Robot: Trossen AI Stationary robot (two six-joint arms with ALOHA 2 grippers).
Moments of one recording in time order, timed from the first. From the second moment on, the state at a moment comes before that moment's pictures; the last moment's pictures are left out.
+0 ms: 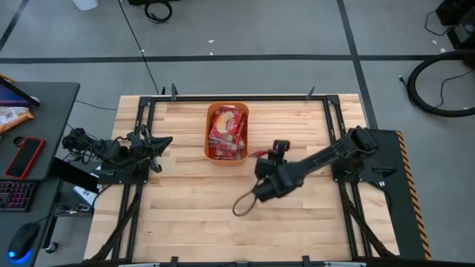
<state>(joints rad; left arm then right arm) -0.44 0.01 0.16 0.08 -0.87 0.06 0.37 1.86 1.47 -1.37 0.94 0.61</state>
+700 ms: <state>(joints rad) -0.44 0.01 0.16 0.08 -0.87 0.06 0.08 1.86 1.64 -0.96 1.07 -0.14</state>
